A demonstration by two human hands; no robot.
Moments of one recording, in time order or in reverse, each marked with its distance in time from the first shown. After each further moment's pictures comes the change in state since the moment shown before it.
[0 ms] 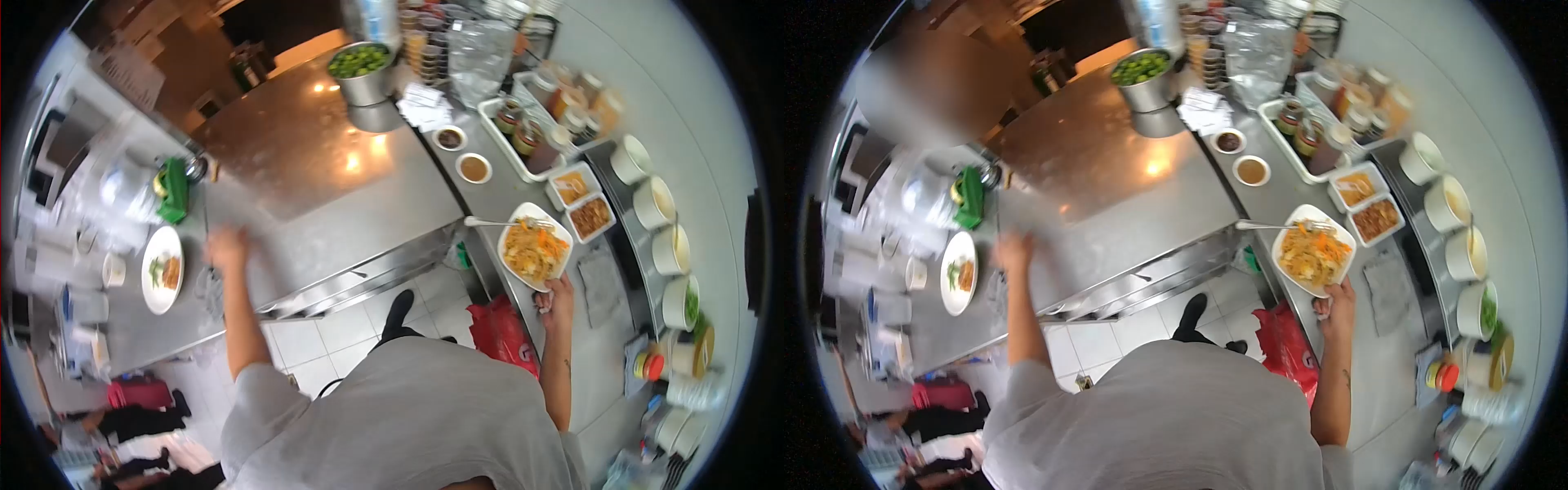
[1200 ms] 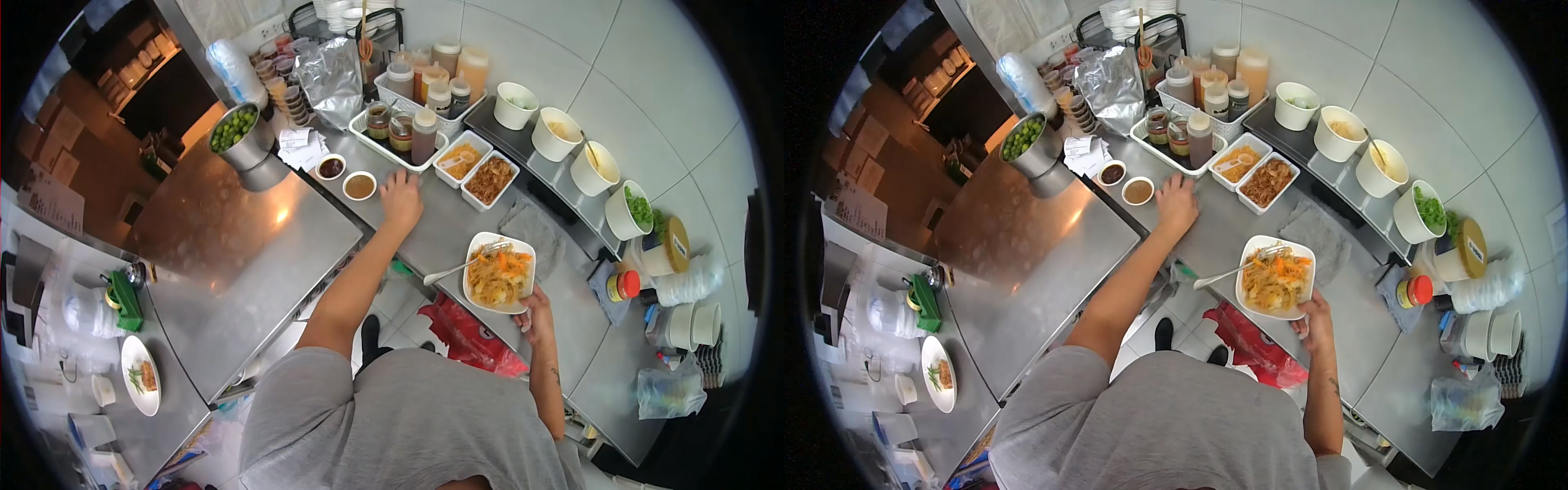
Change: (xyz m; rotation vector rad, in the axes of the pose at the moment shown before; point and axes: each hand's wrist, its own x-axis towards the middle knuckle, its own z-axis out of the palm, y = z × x) left_hand -0.149 0.482 -0.196 -1.092 0.314 0.912; right_hand -0.076 -0.008 -0.101 -0.002 0.156 -0.040
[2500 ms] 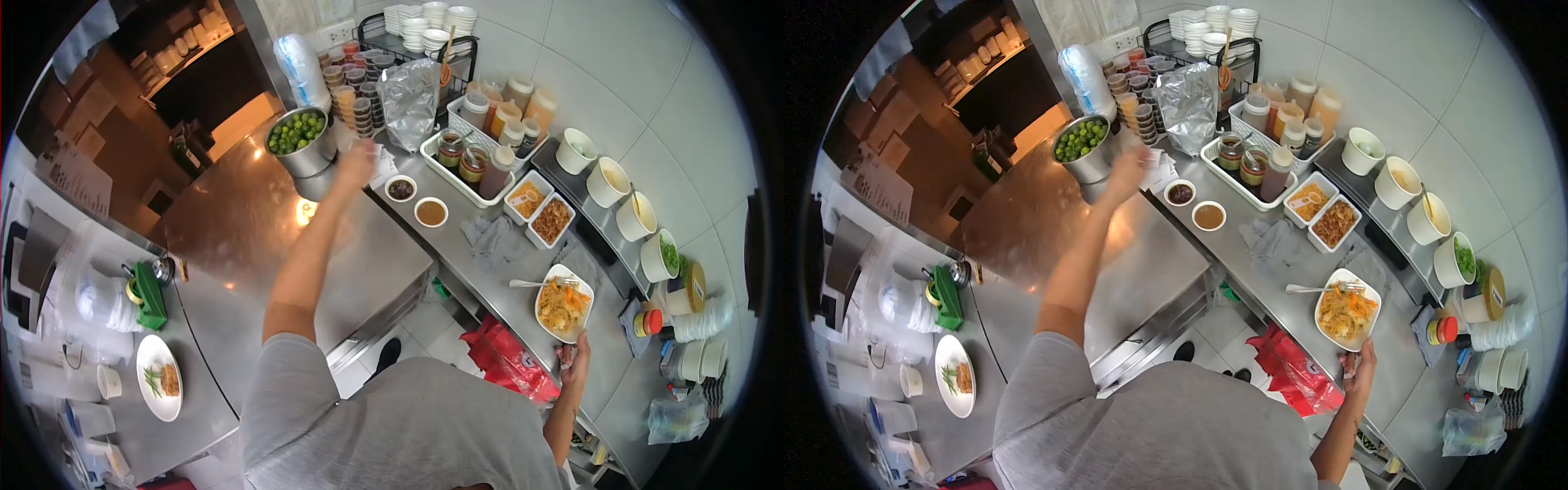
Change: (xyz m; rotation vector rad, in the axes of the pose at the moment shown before) left_hand 0.102 -0.221 -0.130 -0.230 -0.207 -0.265; right_hand -0.020 0.029 0.002 0.159 0.276 -0.137
